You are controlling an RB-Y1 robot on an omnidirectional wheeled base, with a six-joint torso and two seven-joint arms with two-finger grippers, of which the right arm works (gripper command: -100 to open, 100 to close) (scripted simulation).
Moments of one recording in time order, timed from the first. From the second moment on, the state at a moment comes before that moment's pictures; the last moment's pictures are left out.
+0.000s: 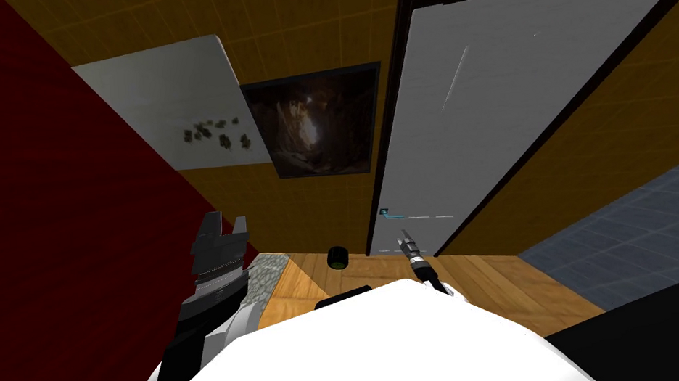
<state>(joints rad) 0.14 -0.35 -0.13 -0.74 -0.13 -0.92 -0.29</state>
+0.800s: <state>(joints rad) 0.09 -0.36 -0.15 -0.63 -0.15 -0.94 -0.29</state>
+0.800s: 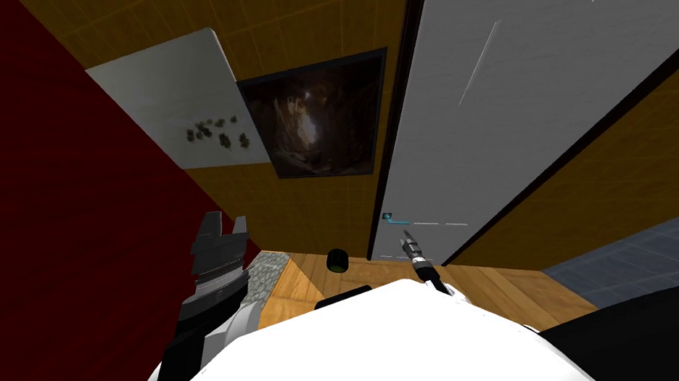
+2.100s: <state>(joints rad) -0.10 -0.32 -0.21 -0.45 -0.15 -0.92 -0.21</state>
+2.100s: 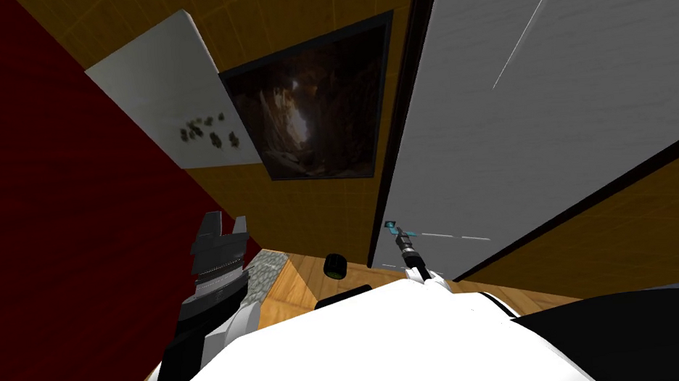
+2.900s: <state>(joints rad) -0.08 -0.32 -0.20 -0.51 -0.14 -0.90 -0.21</state>
